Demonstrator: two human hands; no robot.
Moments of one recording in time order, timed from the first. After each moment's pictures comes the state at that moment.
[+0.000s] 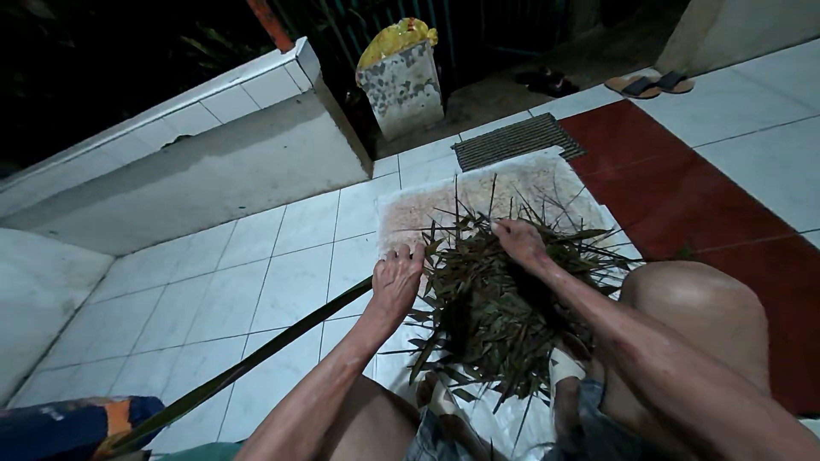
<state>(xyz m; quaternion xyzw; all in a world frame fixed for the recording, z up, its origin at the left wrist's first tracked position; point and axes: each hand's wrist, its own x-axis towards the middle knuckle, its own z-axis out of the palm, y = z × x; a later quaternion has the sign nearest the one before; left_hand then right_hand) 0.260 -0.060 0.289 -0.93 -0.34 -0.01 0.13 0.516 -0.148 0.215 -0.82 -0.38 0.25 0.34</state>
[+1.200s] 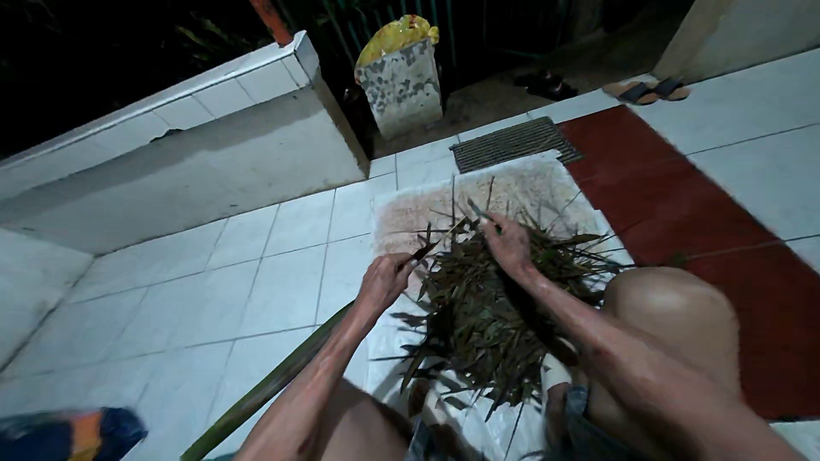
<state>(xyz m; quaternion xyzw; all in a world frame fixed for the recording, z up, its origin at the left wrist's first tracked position) 0.241 -0.018 0.288 -0.88 -0.39 -0.01 -0.28 0.490 -0.134 0.223 -0.79 -0.37 0.18 0.45</state>
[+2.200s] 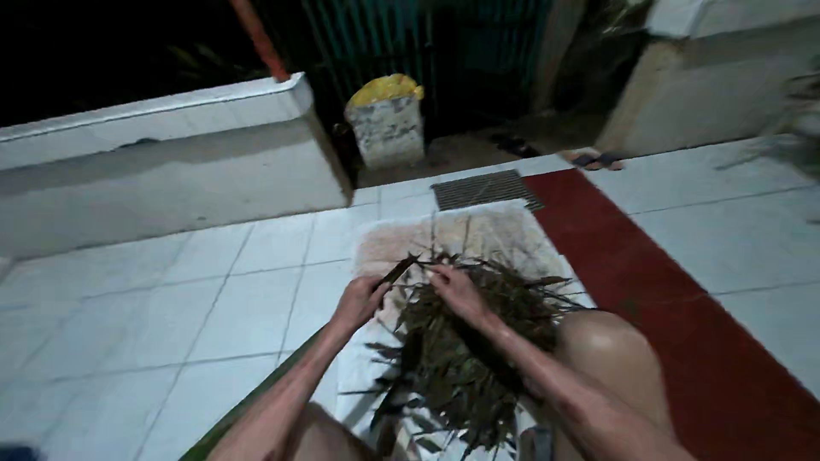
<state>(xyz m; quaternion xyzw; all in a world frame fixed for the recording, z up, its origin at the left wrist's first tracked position) 0.242 0.005 0.279 -0.86 -0.38 -0.04 -0.34 0.458 -0.127 0.237 -0.68 -0.47 0.34 0.45</state>
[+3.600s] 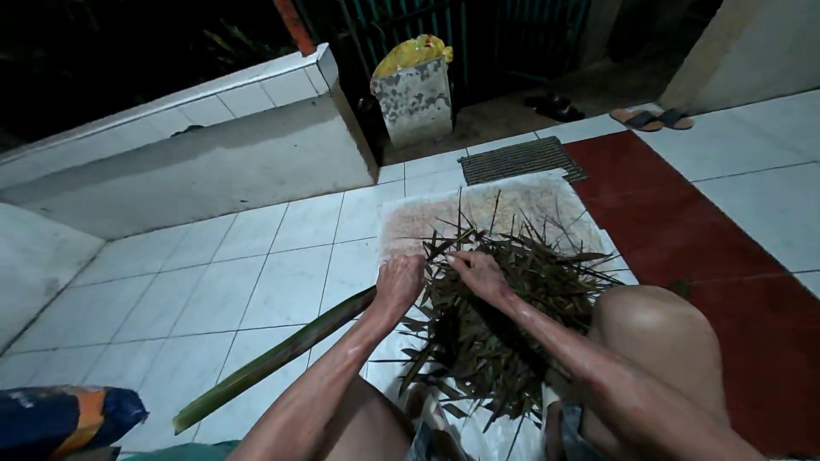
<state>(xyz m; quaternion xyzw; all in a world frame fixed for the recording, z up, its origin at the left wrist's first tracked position) 0.270 -0.043 0.296 -0.90 -0.42 0.06 -0.05 0.441 -0.127 0.229 -0.73 -0.47 0.32 0.36</state>
